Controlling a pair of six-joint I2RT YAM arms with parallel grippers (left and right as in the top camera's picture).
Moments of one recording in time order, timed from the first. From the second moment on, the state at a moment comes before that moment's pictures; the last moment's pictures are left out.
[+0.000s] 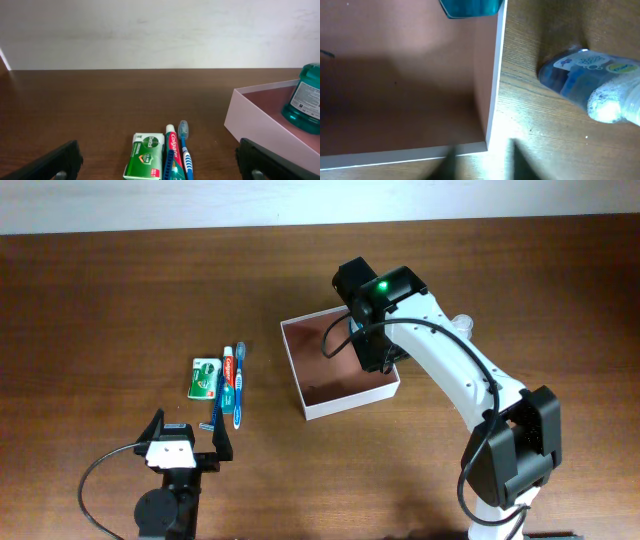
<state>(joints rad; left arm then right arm) -0.07 0.01 0.02 -0.08 -0.06 -0.01 0.48 1.97 1.77 -1.36 0.20 0.20</state>
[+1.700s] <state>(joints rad) -0.07 0.01 0.02 -0.08 -0.06 -0.01 0.38 1.83 1.77 -1.39 0.08 0.06</state>
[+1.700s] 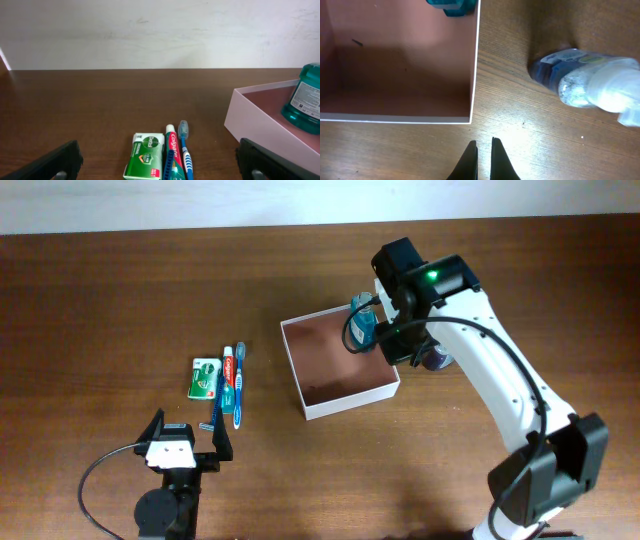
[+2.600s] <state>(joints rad) -0.07 0.01 0.02 -0.08 -0.06 -0.01 0.35 1.62 1.23 -0.85 0.08 0.10</state>
